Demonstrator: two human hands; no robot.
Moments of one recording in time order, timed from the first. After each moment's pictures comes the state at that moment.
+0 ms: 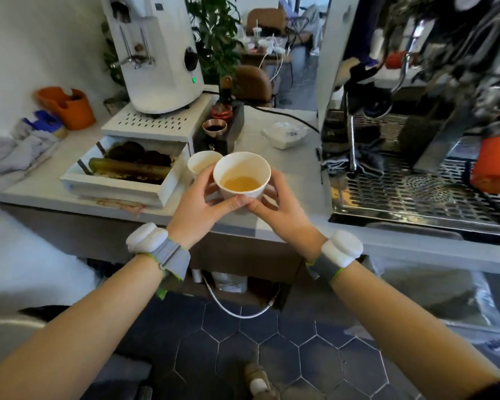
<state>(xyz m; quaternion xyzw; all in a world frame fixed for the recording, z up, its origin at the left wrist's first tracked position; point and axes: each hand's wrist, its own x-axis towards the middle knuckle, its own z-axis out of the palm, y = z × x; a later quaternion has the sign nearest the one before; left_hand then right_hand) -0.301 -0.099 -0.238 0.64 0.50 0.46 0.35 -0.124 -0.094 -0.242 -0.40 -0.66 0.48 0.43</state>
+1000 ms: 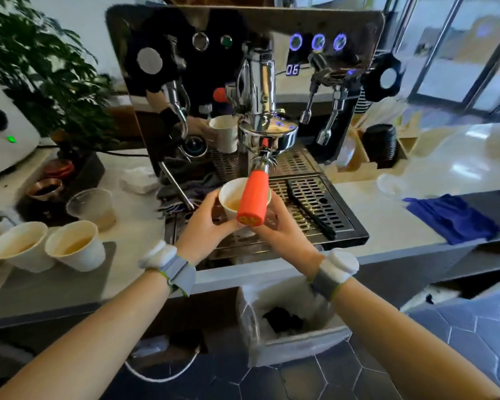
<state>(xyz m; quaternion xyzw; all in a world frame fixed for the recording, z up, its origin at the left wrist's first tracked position) -0.004 -0.031 -0.231 0.72 0.40 0.38 0.42 0.164 -0.089 -0.231 -0.50 -0.57 0.43 0.49</state>
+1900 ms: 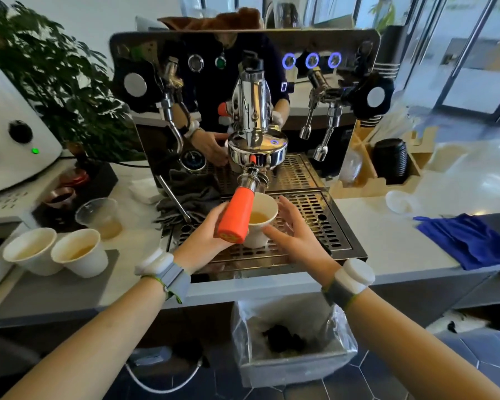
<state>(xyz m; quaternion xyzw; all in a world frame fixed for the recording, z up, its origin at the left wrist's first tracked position) 0.013 -0.024 -0.234 0.71 0.43 0.29 0.48 0.216 -0.079 -0.235 -0.52 -0.56 0.43 0.48</state>
